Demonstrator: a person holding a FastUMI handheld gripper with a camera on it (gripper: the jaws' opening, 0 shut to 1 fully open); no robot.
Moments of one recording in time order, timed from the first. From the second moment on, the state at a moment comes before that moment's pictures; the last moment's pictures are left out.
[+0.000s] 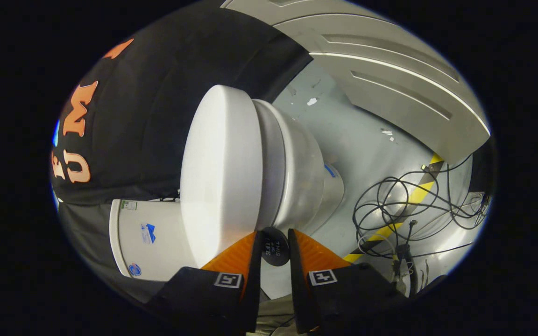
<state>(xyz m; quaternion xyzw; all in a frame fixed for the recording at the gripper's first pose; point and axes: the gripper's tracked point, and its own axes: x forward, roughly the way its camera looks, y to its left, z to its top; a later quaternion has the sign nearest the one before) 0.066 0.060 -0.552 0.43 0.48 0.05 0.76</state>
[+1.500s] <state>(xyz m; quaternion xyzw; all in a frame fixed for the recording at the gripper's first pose) 0.071 0.103 -0.407 0.39 0.36 0.11 0.84</state>
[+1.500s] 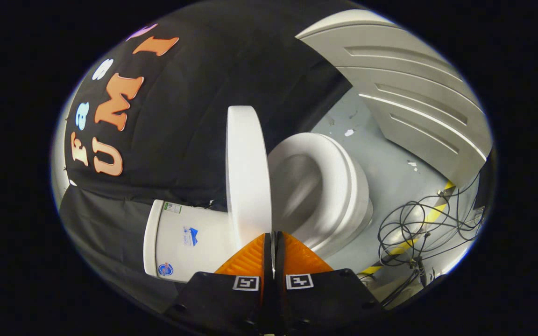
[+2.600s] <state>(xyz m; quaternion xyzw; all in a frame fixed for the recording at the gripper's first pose) 0.055 0.185 -0.318 0.25 0.31 0.13 0.91</state>
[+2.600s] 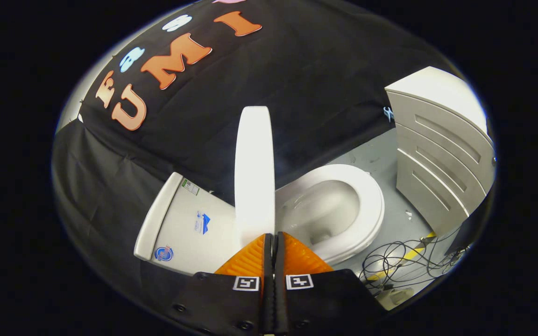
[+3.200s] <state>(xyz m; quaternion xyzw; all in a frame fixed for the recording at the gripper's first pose) 0.046 0.238 -0.286 0.17 0.29 0.14 0.93</state>
